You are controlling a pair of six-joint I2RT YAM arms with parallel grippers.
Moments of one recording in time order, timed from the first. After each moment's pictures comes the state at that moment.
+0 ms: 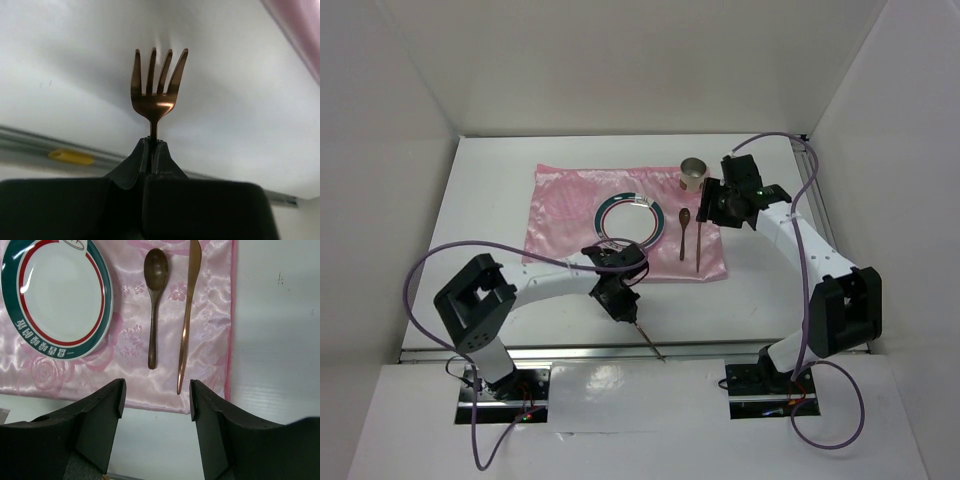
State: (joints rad) left arm -0.89 1.71 1.04 -0.74 0.03 -1.66; right arm 0.29 1.48 1.22 -0.62 0.00 0.43
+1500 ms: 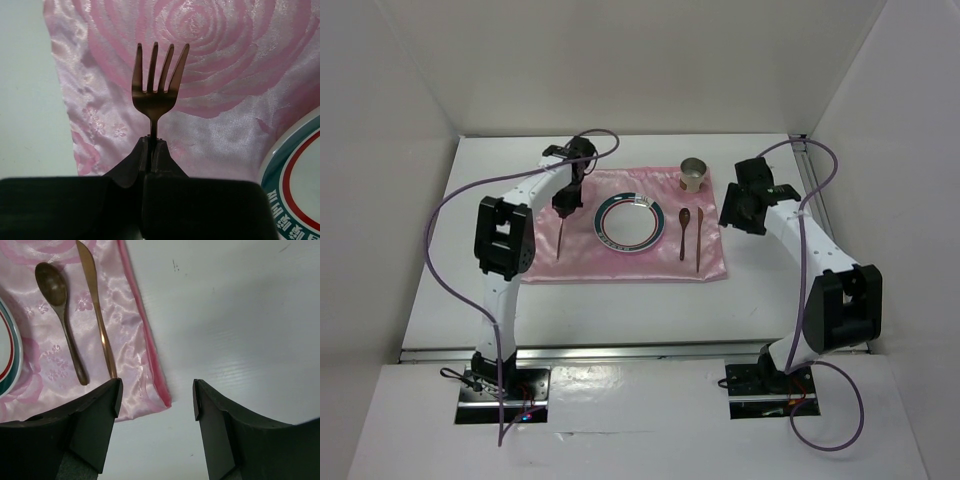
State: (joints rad) left arm -0.29 2.24 1.96 -1.05 -0.38 -0.34; right arm 0.19 1.49 1.19 -0.70 0.20 0.44
